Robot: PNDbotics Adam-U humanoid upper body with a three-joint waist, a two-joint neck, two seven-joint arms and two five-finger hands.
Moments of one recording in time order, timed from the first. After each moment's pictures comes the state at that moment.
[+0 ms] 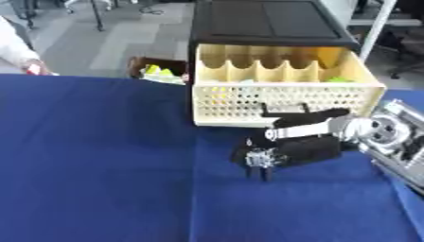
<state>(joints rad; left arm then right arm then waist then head) -0.42 0.45 0.16 -1.98 0.52 -0.04 -0.41 -0.97 -0.88 0.62 -1.72 -0.10 0.31 0.82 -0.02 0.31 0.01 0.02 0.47</state>
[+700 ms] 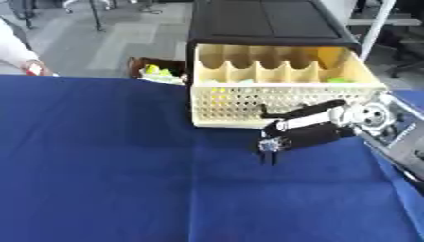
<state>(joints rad) -0.40 0.43 0.18 -1.98 0.49 -0.03 -0.42 -1.00 -0.80 0.57 -1.50 0.05 0.20 0.90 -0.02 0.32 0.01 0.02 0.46</state>
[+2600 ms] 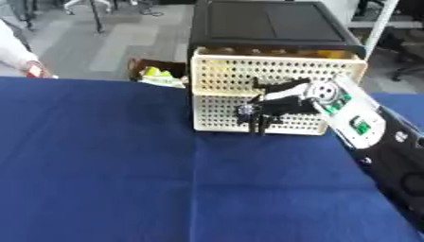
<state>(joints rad) -0.38 0.39 0.19 -1.98 0.43 -0.01 -0.46 -1.17 -0.55 0.40 -1.07 0.29 0.11 0.91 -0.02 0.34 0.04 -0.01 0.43</state>
